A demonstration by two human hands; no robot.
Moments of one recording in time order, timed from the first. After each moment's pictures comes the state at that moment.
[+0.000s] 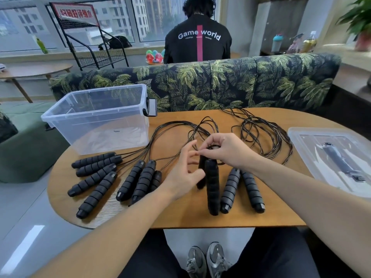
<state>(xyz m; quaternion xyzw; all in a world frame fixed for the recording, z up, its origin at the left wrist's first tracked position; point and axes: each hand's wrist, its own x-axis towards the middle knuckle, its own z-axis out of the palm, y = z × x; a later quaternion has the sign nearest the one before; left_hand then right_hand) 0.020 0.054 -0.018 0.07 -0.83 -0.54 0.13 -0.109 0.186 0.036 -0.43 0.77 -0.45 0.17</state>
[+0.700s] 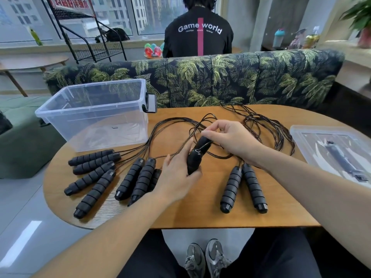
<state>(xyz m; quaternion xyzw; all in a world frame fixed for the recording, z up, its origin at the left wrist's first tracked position) 0.023 0.047 -0.019 0.13 -0.92 -0.33 0.16 -0.118 0.176 0.049 -0.37 0.77 -0.50 0.16</state>
